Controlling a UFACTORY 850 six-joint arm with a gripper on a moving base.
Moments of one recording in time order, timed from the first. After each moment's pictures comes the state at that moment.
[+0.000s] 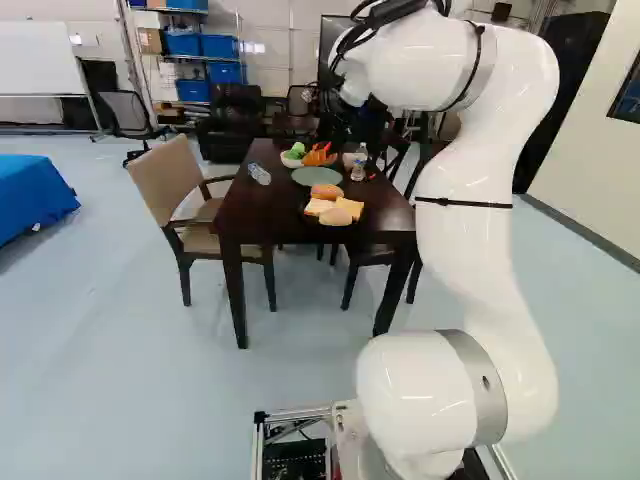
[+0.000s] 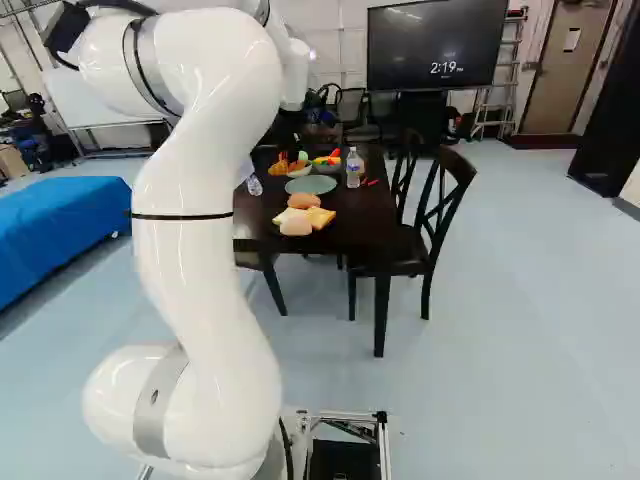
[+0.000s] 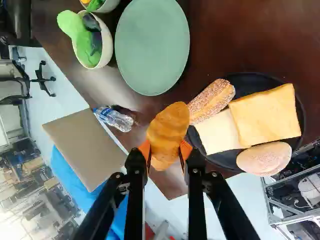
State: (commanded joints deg) arm -2.7 -30.3 -99.7 23.5 -49.3 36.1
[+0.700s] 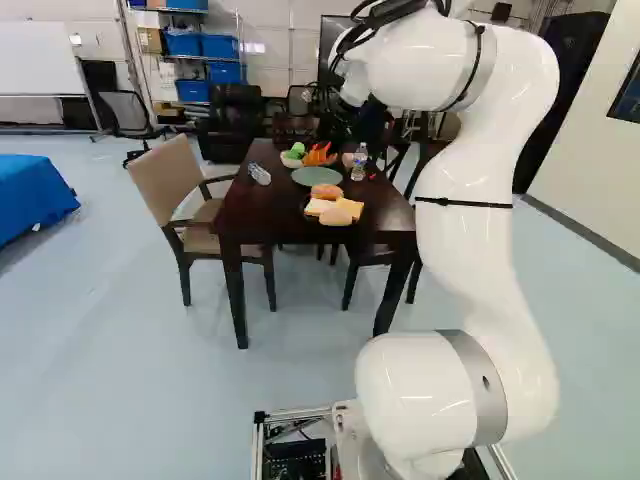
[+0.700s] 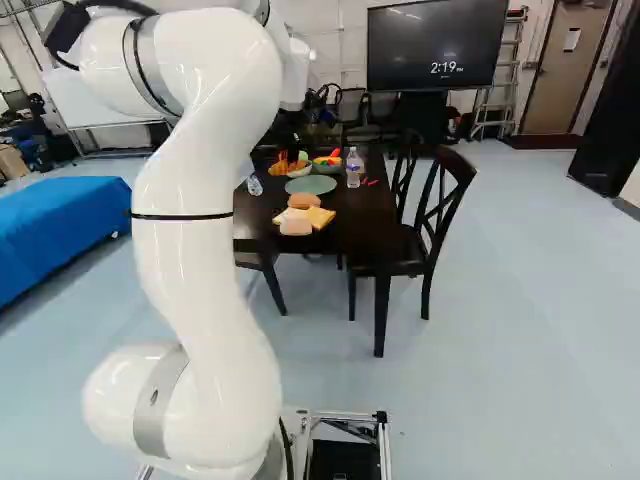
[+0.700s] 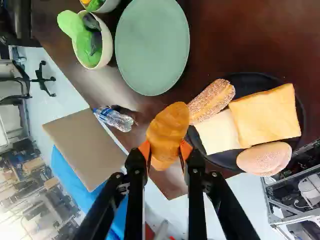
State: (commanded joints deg) arm -2.7 -30.3 -99.7 23.5 -49.3 36.1
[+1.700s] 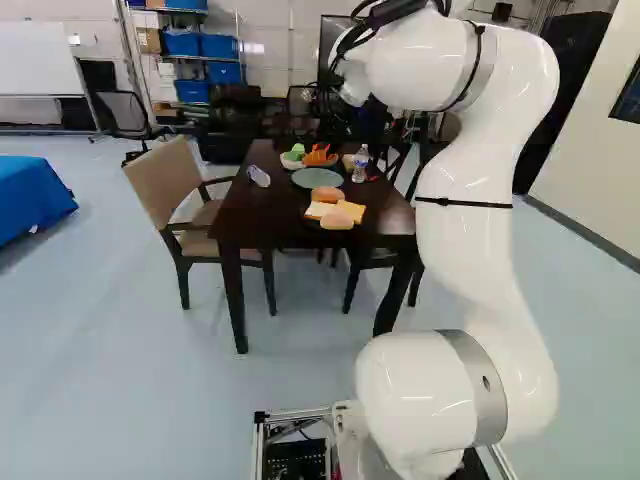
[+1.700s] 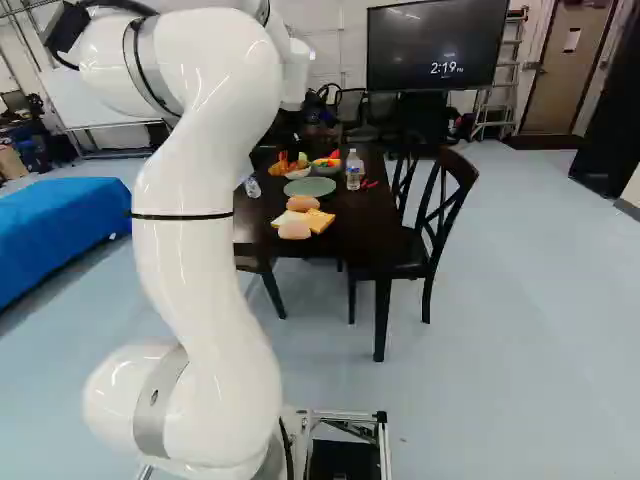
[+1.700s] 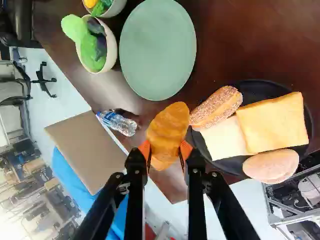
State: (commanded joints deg) arm -2.7 -30.3 -99.7 23.5 -49.3 36.1
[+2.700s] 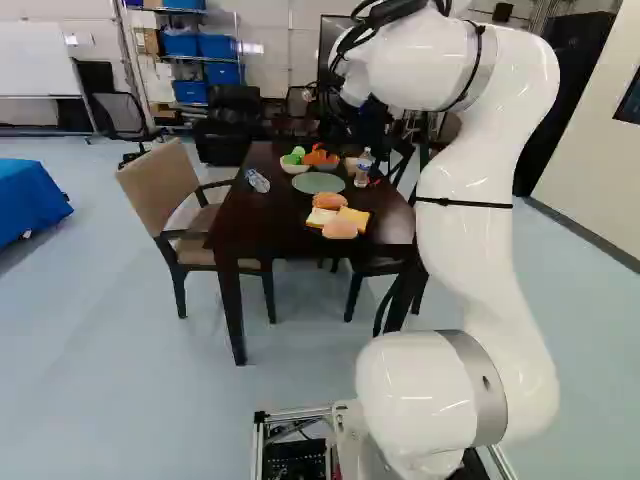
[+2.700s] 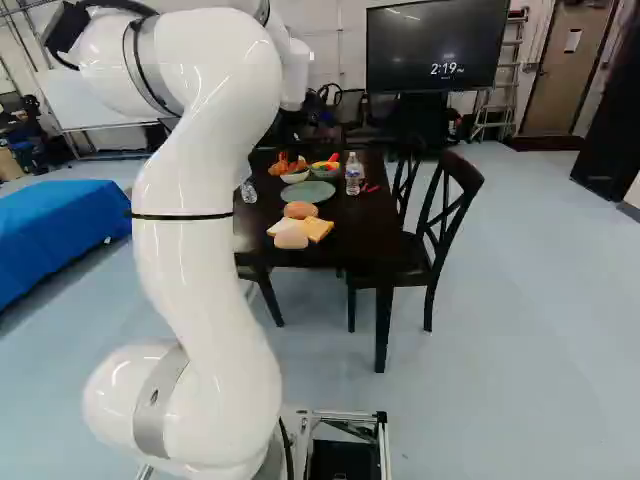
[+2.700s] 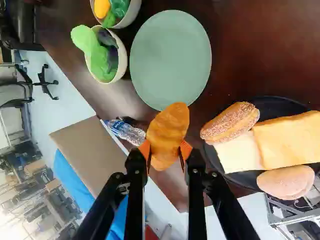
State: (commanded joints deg) arm -2.7 -30.3 -99.7 23.5 -49.3 36.1
